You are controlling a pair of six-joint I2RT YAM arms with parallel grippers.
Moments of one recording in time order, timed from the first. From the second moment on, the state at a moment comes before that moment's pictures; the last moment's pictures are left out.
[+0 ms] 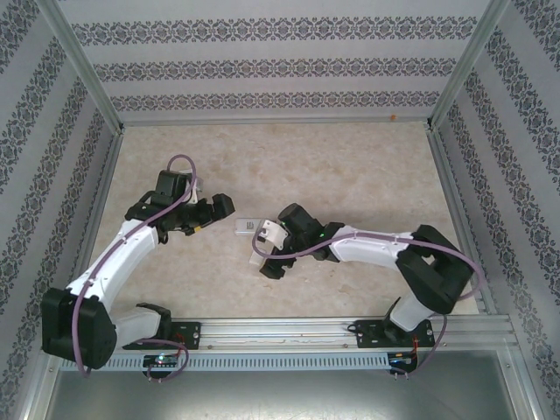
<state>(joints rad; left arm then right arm) -0.20 1.20 0.88 -0.61 0.42 -0.61 0.85 1.61 0.82 -0.12 -0.32 -0.20</state>
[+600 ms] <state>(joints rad) -0.07 1.25 0.89 -0.61 0.59 -0.55 0.85 1.76 0.83 0.09 -0.36 -0.21</state>
